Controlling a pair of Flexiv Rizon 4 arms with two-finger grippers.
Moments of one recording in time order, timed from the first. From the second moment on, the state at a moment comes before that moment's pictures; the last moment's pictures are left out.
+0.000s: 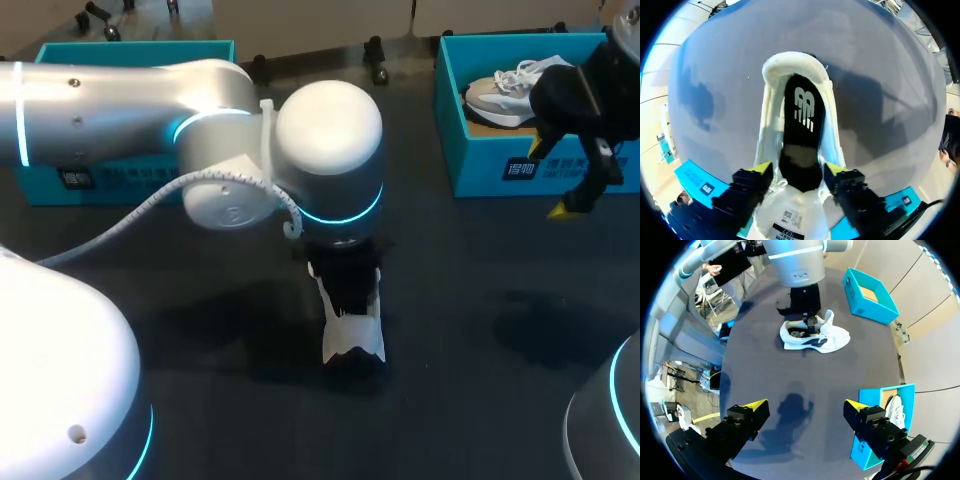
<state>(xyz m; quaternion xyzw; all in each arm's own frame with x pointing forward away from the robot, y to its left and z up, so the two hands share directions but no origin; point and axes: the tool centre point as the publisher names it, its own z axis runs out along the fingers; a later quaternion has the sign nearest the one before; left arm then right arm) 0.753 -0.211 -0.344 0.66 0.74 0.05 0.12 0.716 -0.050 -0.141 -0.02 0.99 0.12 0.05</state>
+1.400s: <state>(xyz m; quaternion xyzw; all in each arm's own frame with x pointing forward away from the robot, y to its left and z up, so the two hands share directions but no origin) 0.775 -0.206 -0.314 0.69 0.72 0.05 0.07 0.716 -0.050 -0.141 -0.02 0.99 0.12 0.05</state>
